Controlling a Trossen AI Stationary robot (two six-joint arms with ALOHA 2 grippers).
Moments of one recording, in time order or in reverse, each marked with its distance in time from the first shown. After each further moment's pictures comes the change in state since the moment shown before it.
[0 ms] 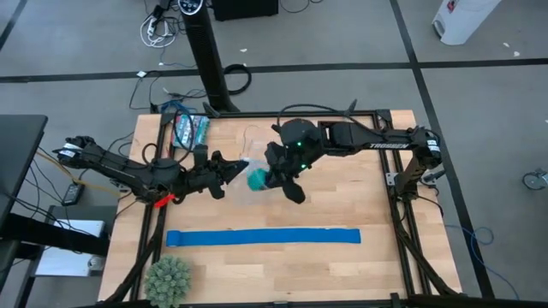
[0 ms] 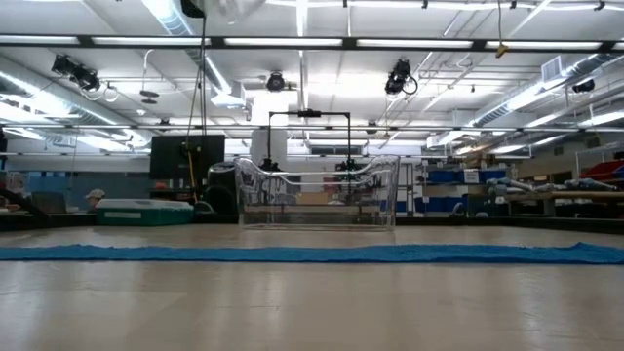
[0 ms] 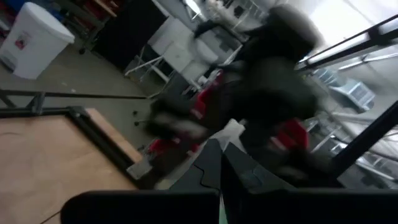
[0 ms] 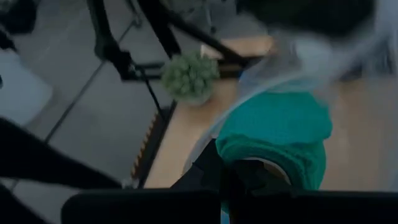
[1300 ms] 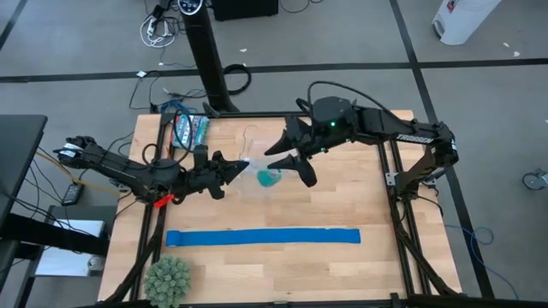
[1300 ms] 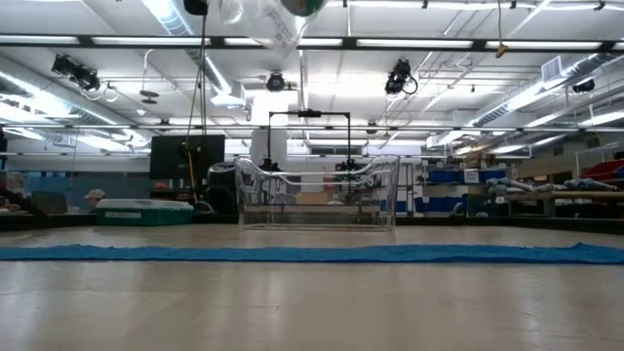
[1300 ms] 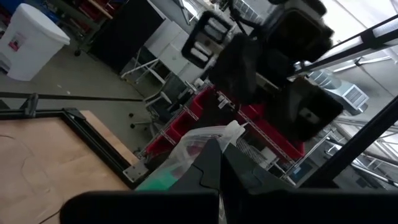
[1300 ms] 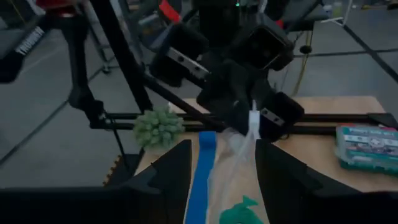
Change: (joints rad) left arm 0.000 0.016 -0.003 0.034 0.006 0.007; right arm -0.025 -0.153 -0.001 0.099 0.154 -0.027
